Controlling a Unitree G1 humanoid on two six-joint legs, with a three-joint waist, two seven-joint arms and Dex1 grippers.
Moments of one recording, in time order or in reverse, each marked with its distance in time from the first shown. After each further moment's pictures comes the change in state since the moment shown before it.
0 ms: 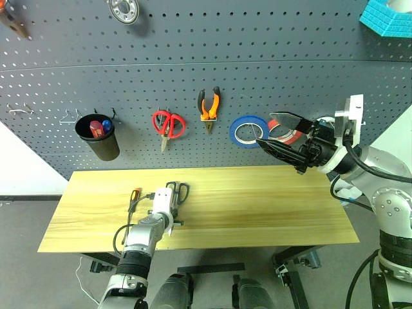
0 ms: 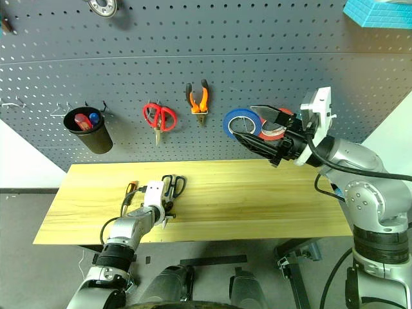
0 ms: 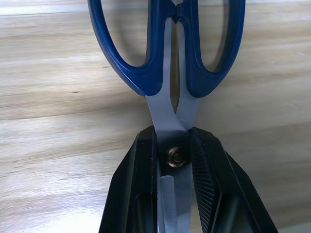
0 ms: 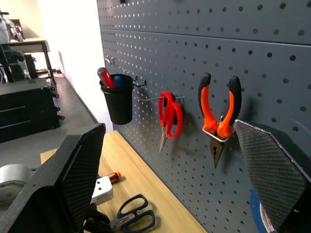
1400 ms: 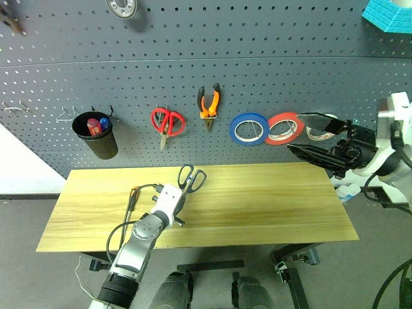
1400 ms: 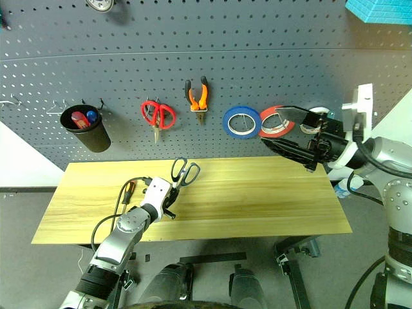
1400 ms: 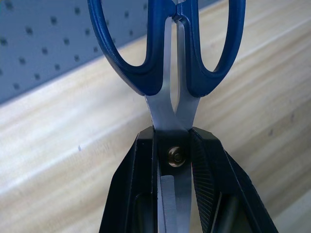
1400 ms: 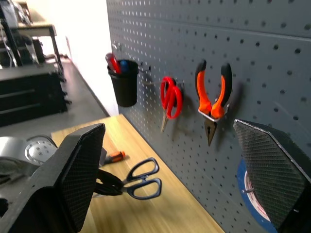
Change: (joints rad) left arm 0.170 0.150 -0.191 -0.292 0.128 -0.411 -0.112; right arm 0.040 -0.153 -0.169 0.087 0.103 0.014 0.216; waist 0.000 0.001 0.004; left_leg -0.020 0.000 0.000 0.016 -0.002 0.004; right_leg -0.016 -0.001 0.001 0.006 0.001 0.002
